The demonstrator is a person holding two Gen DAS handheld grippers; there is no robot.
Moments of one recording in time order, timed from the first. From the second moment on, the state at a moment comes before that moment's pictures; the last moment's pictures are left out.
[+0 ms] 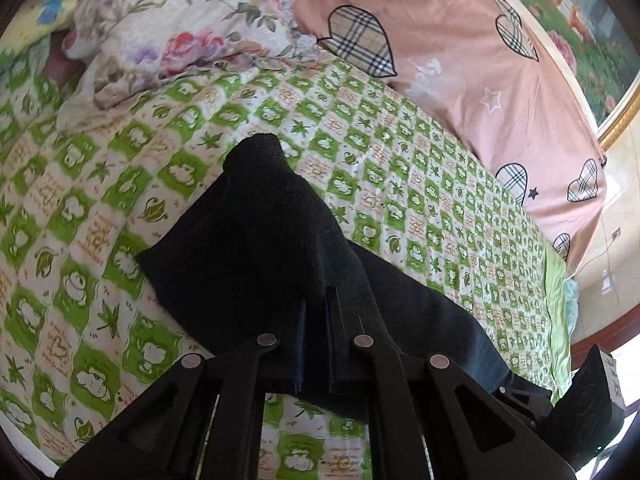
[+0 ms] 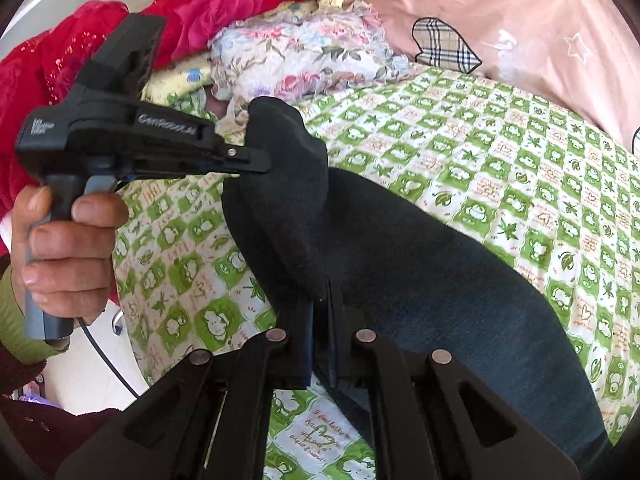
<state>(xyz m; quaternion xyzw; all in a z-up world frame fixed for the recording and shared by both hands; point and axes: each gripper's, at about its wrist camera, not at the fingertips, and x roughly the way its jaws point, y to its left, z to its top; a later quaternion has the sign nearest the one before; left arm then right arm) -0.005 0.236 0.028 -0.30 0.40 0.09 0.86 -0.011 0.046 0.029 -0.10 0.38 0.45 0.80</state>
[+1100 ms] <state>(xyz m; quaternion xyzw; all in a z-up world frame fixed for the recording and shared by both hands) -0.061 0.269 0.001 -0.30 0.42 0.14 0.84 -0.021 0.049 0.021 -0.10 0.41 0.45 0.79</state>
